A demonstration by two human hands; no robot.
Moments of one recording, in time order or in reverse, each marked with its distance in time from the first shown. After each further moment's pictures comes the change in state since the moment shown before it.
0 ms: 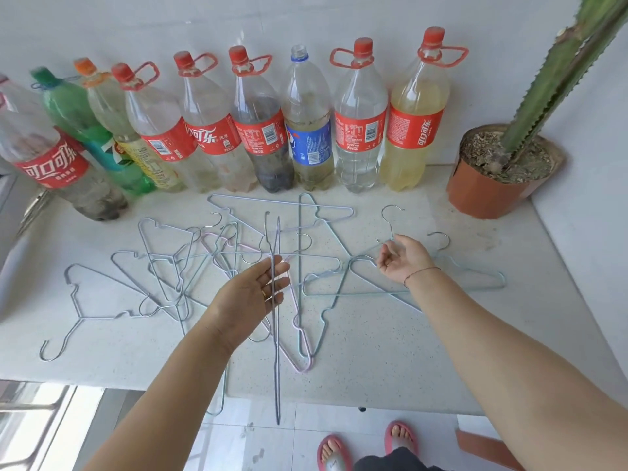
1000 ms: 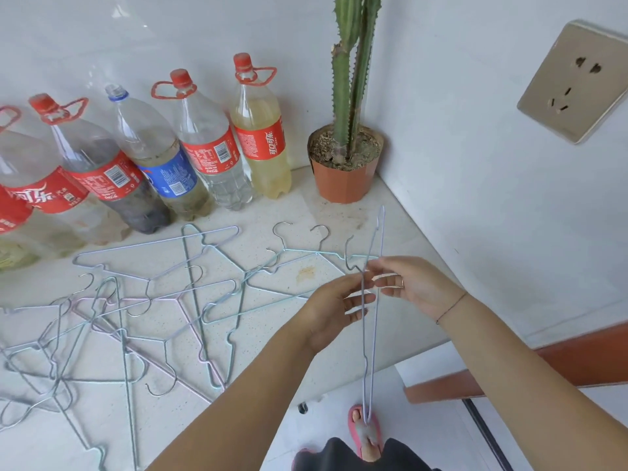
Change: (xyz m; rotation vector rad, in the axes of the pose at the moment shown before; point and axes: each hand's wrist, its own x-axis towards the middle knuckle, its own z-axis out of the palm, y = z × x) left_hand 0.011 -0.140 0.214 0.333 -0.566 -0.313; right_hand -0.183 -0.057 -0.146 -0.639 0.068 -0.384
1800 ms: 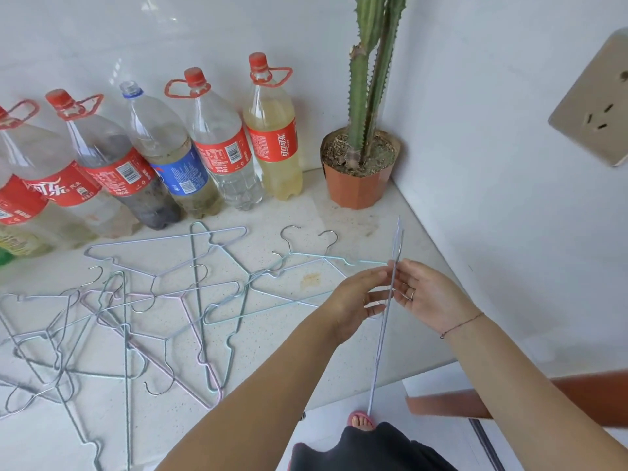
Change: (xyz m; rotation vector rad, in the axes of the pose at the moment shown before) left_hand 0.039 0.007 0.022 0.049 0.021 0.060; right_hand 0.020 0.004 -0.016 0.414 0.016 0.076
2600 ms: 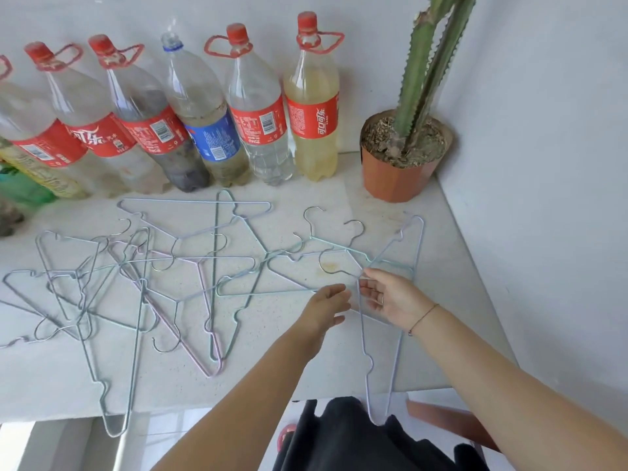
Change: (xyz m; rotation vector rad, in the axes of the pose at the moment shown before) left_hand -0.004 -0.047 -0.066 0.017 0.398 0.007; right_hand 0.066 0.040 0.037 -0.307 -0.090 0.230
